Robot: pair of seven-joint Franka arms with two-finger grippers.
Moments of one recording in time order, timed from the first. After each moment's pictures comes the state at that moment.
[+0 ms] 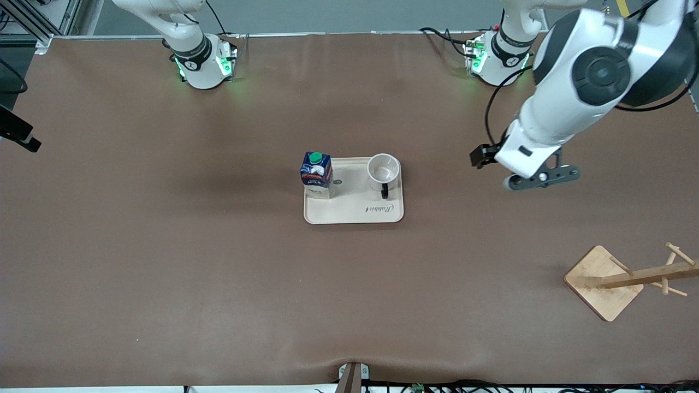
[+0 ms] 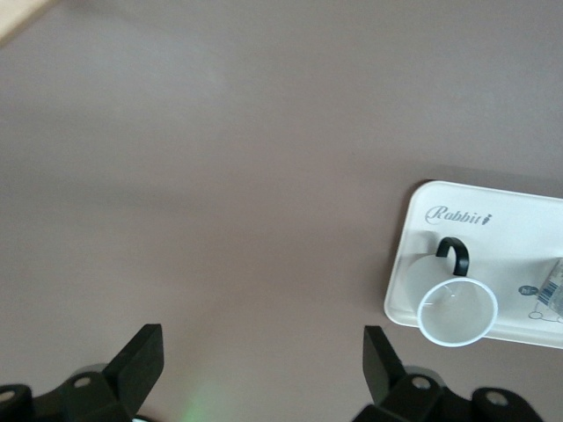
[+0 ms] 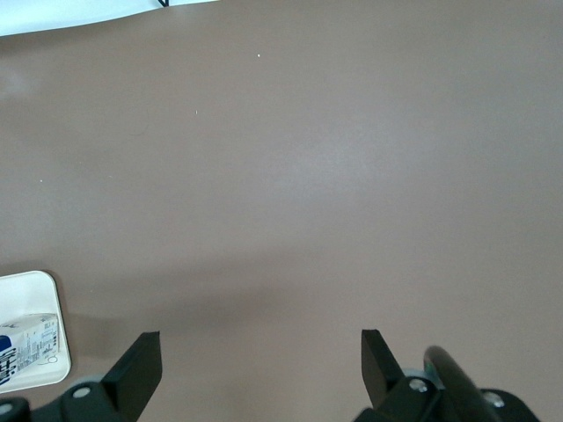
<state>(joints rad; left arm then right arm) -0.11 0.14 -0.29 -1.72 -0.01 1.72 -0.56 -0.05 -0.03 -0.07 -1.53 0.01 1.59 0.03</state>
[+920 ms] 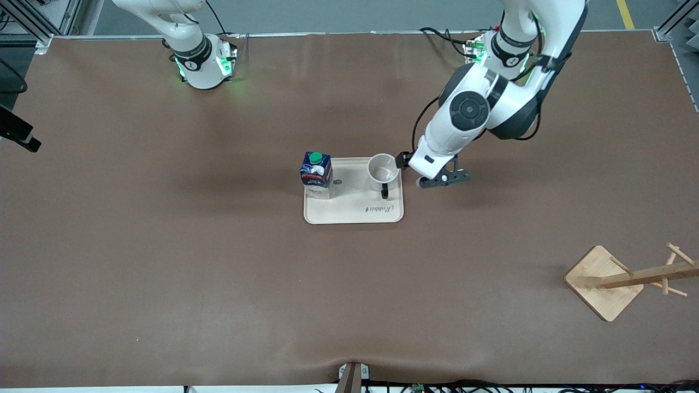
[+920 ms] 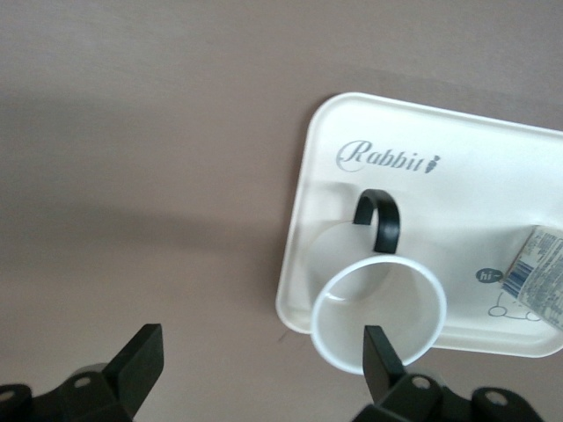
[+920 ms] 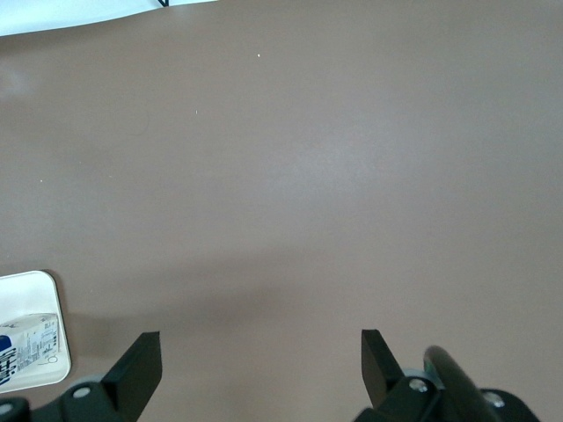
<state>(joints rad) -0.20 0.28 -0.43 -2.03 -0.08 2.23 -0.75 -0.05 -0.03 -0.07 -1.53 0.01 1.59 0.03</state>
